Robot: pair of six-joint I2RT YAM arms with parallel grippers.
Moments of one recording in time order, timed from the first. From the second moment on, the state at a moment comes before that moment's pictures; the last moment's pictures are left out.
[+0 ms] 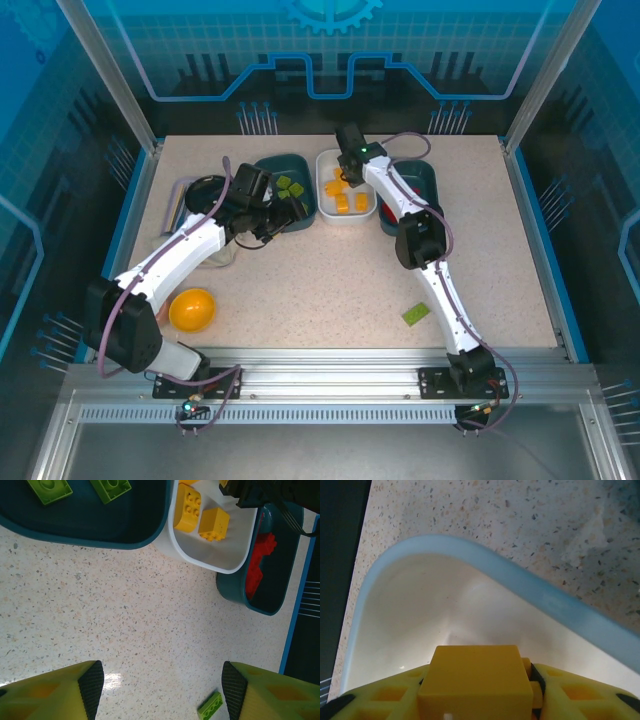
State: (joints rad) left arm -0.40 1.46 1.20 -0.64 0.25 -0.92; right arm 0.41 2.74 2.65 -0.88 0.25 1.48
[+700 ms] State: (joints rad) left arm -0.52 1.60 1.33 -0.65 0.32 -0.79; right arm 0.42 2.19 2.16 -0.88 0.24 1.38
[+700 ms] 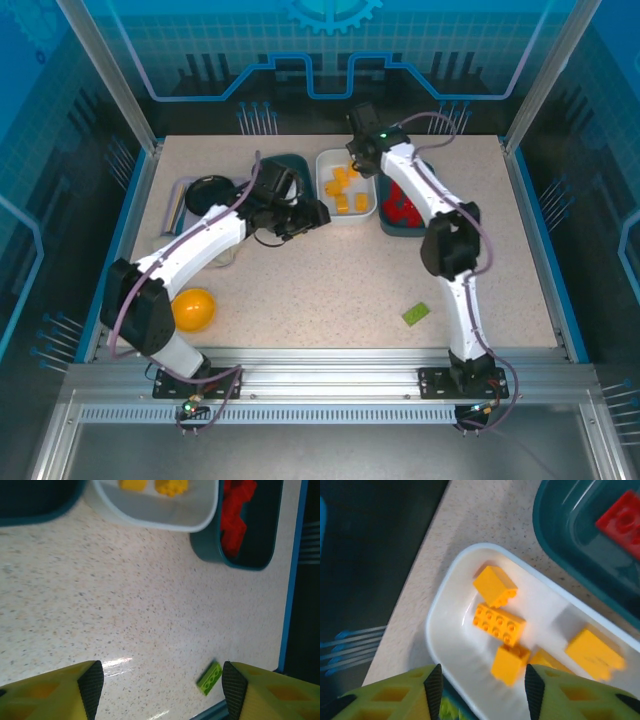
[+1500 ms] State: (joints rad) left arm -1.07 2.11 1.77 -0.79 0.24 -0.45; right arm 0.31 0.79 1.21 -1.43 0.22 0.85
